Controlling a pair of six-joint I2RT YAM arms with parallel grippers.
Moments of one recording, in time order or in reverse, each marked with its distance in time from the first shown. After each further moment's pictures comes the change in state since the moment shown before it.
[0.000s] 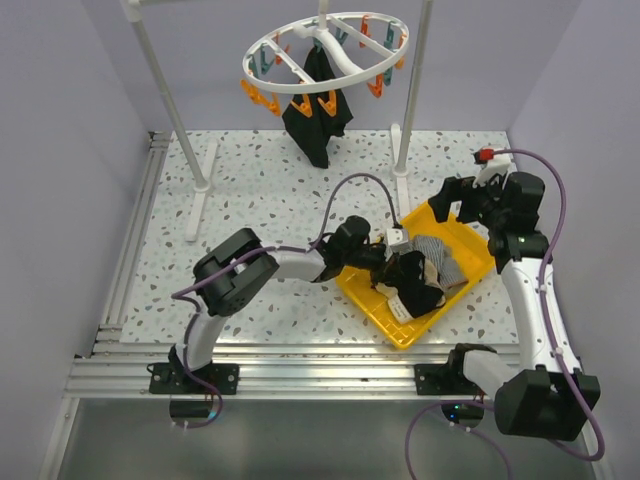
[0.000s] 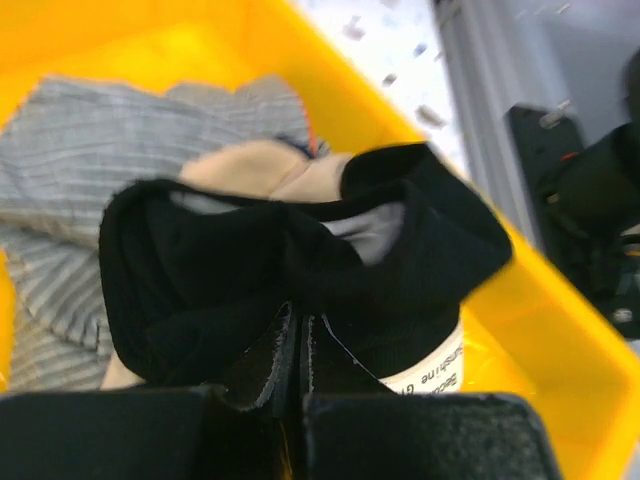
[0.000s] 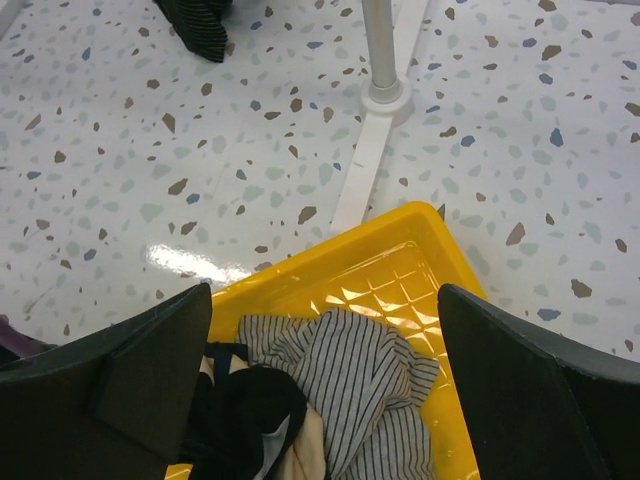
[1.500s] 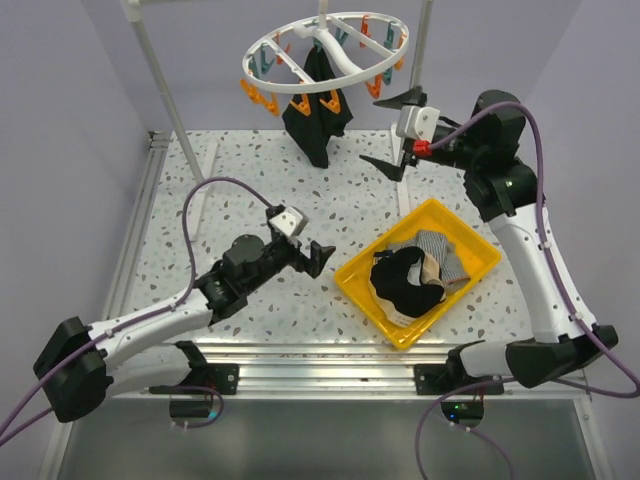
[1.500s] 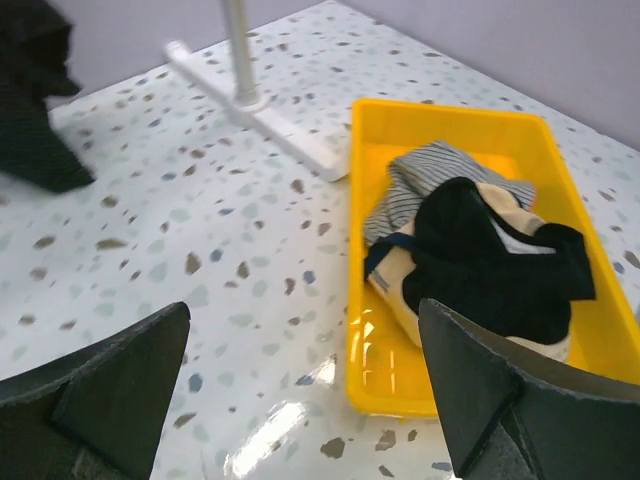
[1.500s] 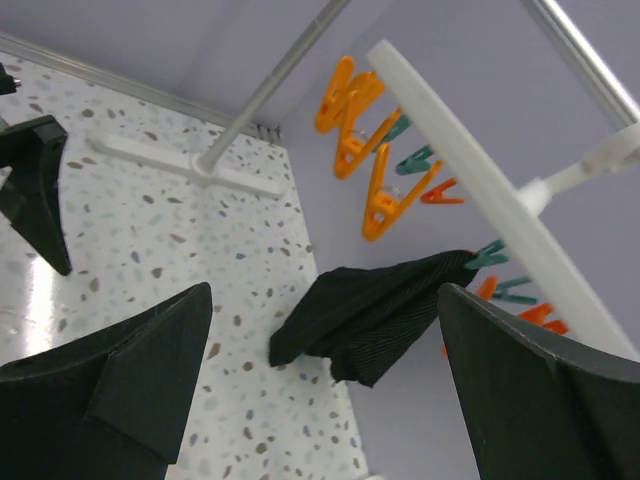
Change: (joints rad) left arm 0.047 -0.958 -0.583 -0.156 -0.735 -0.015; right arm 0.393 0.256 0.636 -0.054 -0.500 -0.686
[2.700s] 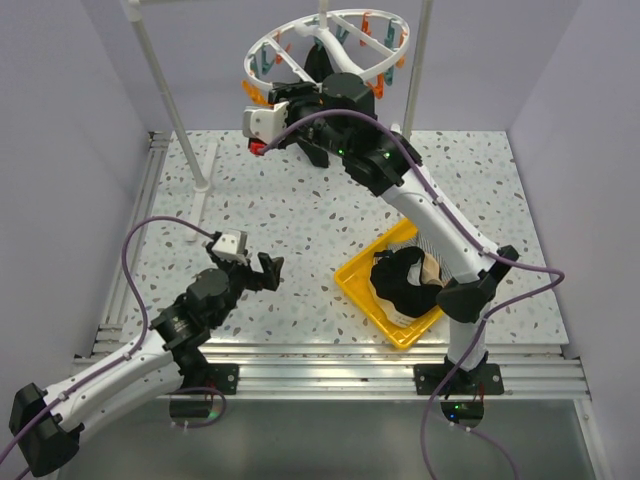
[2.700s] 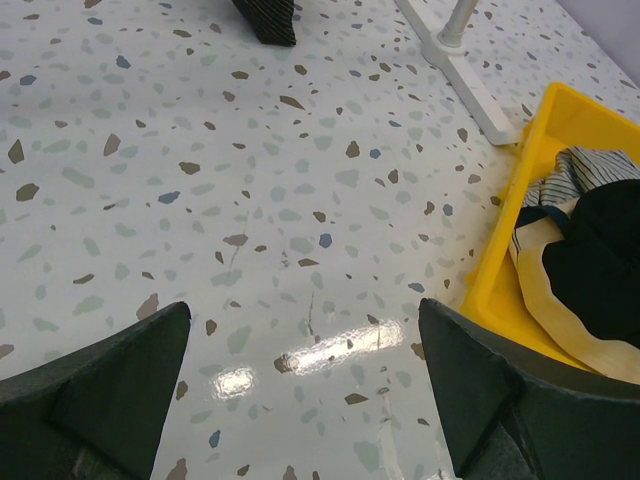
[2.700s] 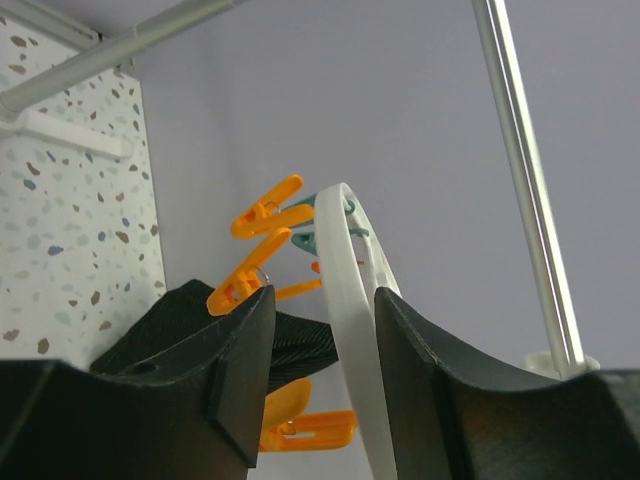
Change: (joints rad) left arm 0.074 -0.513 -0.259 -0.372 -0.401 -0.260; right arm 0.539 0.593 0.729 -0.129 0.815 -0.456
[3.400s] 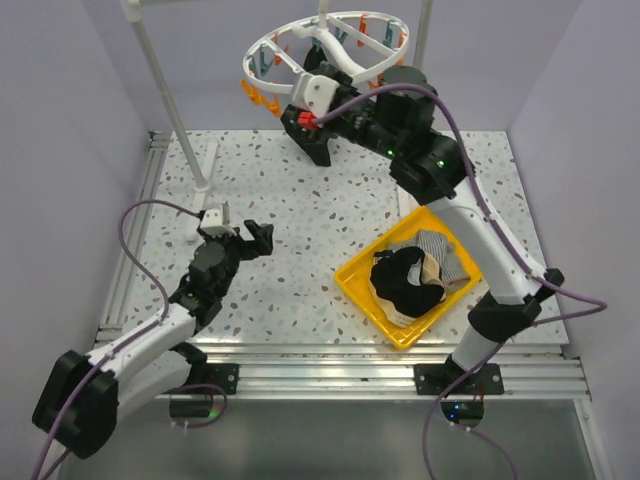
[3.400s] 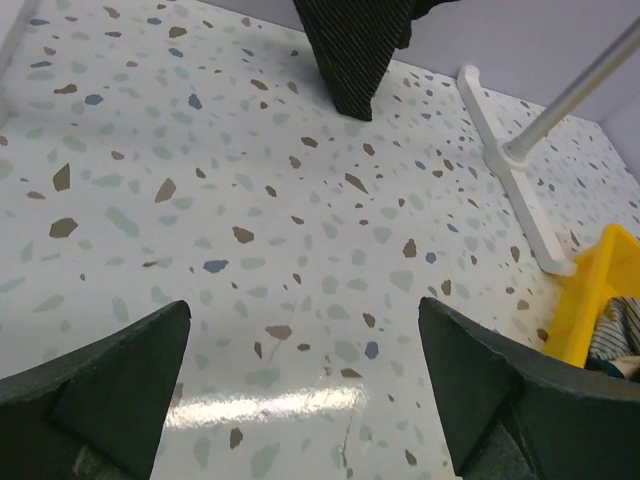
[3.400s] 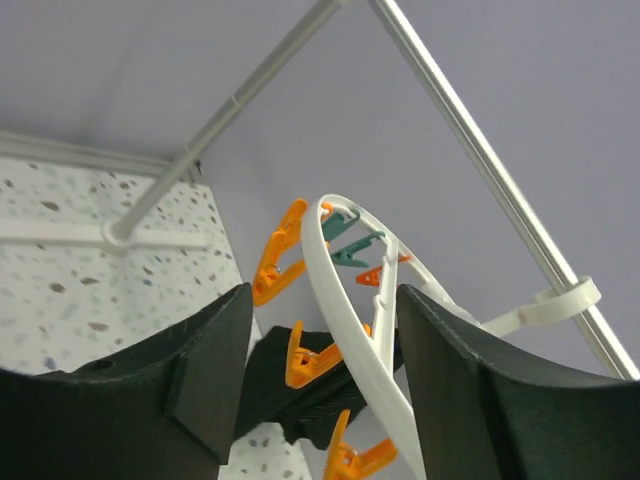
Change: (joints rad) left arm 0.265 0.277 -0.032 0.395 0.108 -0.089; right arm -0.043 -0.183 -0.104 0.030 -0.122 0.369
